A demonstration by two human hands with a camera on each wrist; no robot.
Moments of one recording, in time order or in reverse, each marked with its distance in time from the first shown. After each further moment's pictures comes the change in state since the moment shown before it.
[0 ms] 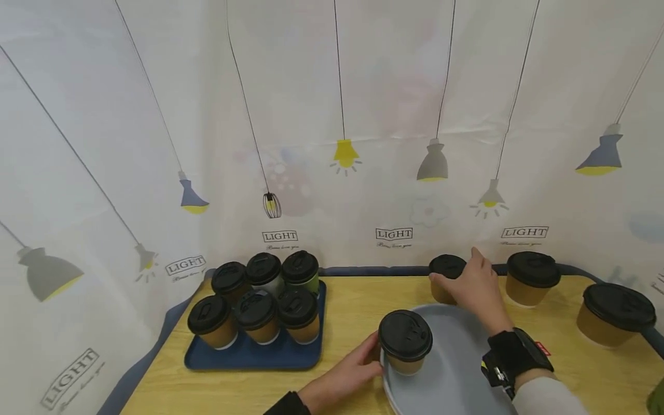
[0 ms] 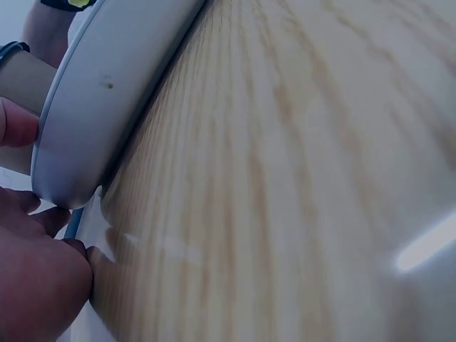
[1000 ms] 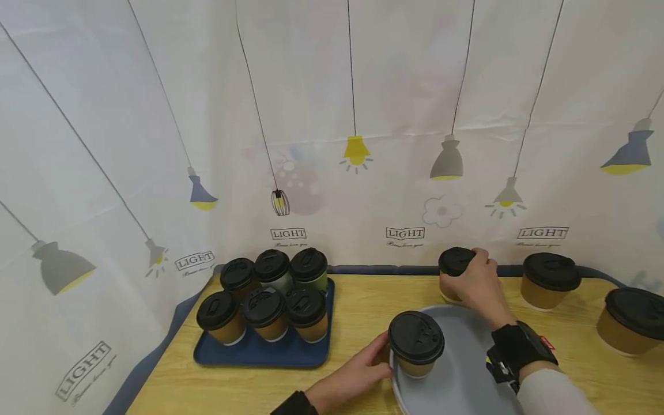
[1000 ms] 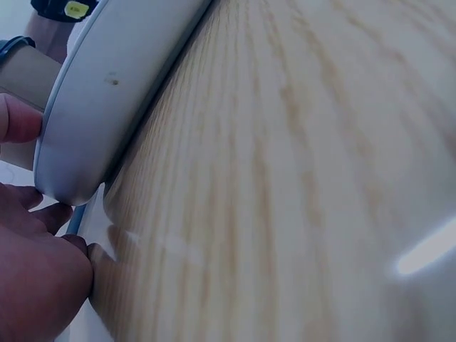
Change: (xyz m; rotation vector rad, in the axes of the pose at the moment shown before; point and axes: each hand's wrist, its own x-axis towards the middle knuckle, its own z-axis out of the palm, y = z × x) left_hand -0.001 0.002 0.001 -0.027 0.028 -0.056; right_hand 0.007 -0.011 0.013 0.060 -0.013 -0.026
